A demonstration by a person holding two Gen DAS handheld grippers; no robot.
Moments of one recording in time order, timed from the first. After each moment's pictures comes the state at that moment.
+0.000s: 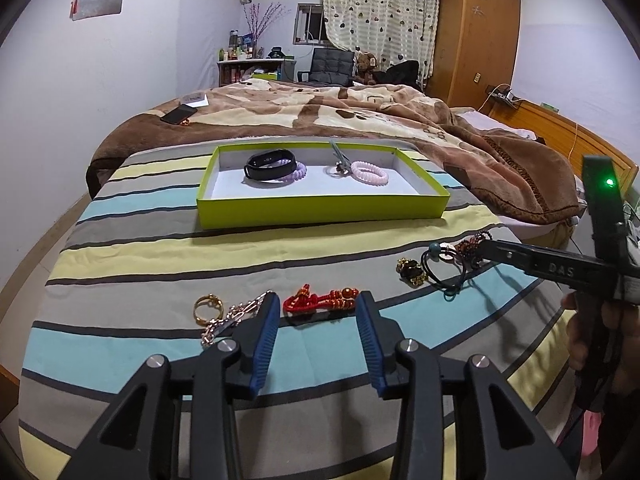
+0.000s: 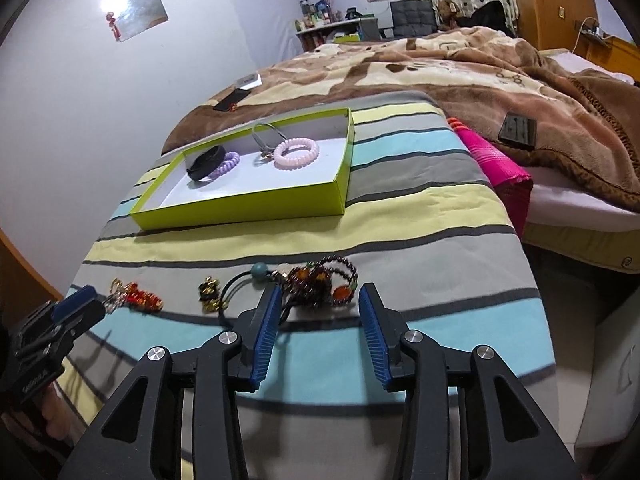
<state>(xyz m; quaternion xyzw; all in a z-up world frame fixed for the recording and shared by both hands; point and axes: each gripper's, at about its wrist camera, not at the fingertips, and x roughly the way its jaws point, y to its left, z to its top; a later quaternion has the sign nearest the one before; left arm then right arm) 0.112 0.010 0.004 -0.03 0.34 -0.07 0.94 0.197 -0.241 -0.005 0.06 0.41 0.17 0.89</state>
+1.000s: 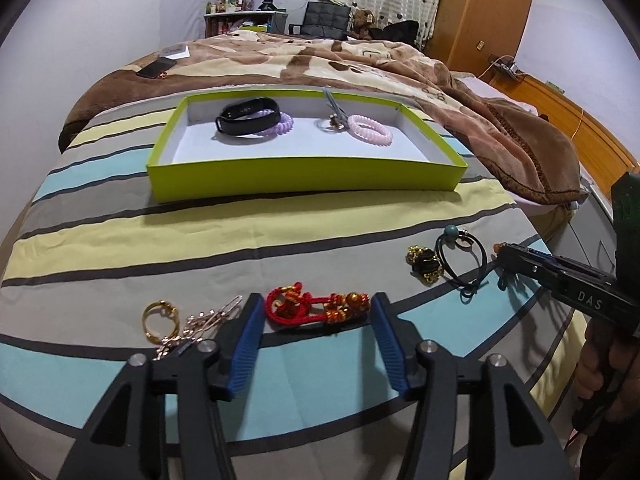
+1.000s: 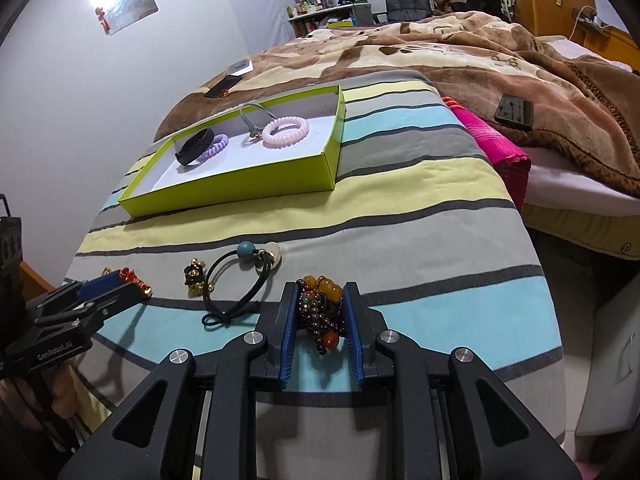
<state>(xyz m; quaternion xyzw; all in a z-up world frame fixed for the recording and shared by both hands) 0.161 0.003 -0.020 -0.05 0.43 -0.09 0.90 0.194 -0.240 -0.014 0.06 0.44 0.17 0.88</state>
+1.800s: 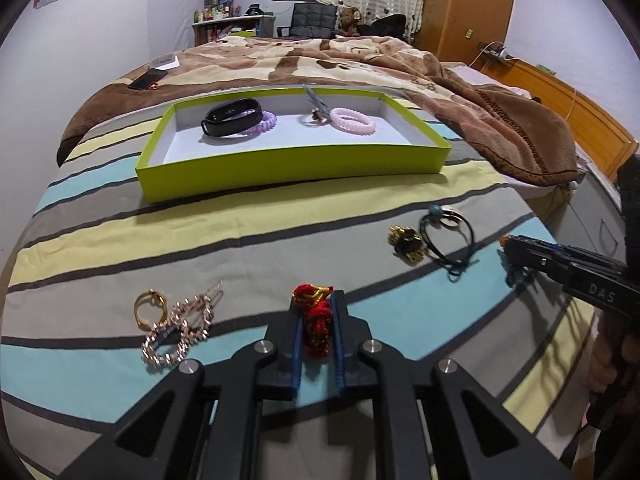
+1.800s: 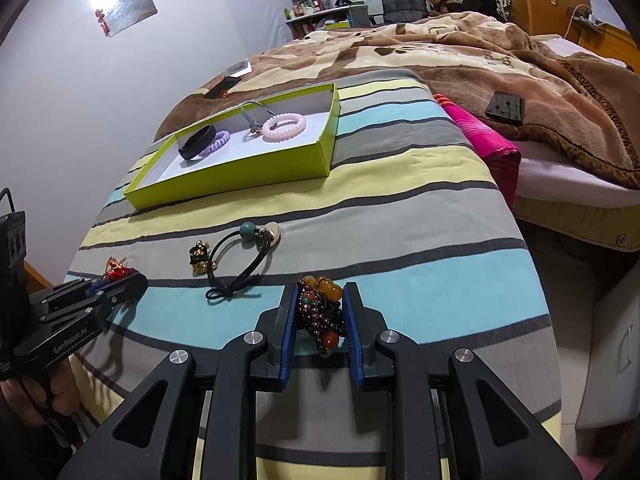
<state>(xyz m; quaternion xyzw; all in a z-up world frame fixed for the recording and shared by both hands) 0.146 -0.008 -0.019 -0.01 0.42 -0.11 0.90 0.176 -0.248 -0.013 0.06 0.43 0.16 0.88</state>
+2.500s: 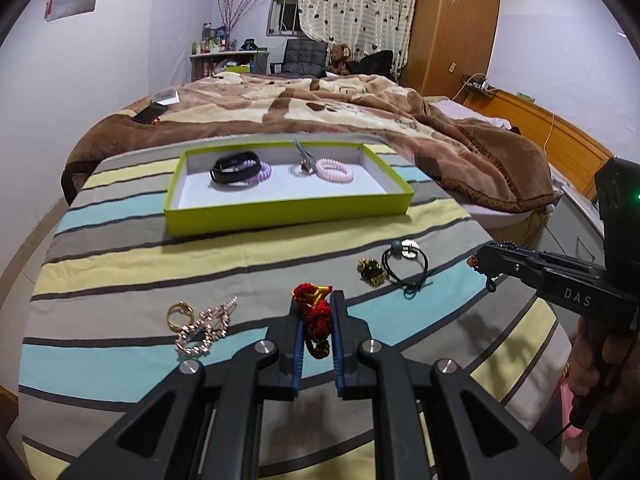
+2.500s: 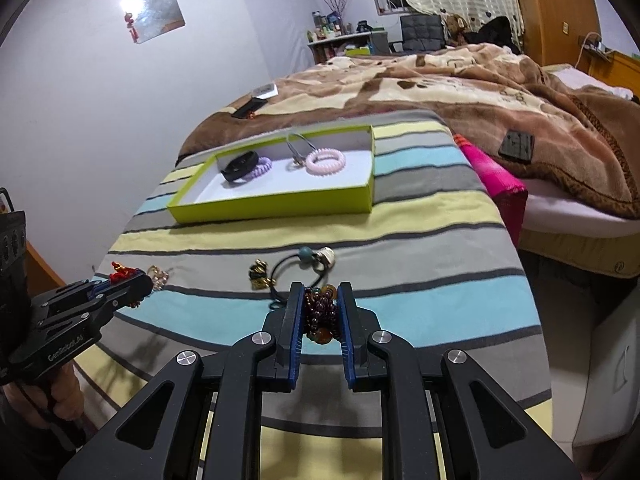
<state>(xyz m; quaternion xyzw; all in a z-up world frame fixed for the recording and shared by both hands) 0.112 0.003 0.025 -0.03 0.36 -0.12 0.93 0.148 -0.228 0.029 0.05 0.39 0.19 0.90</state>
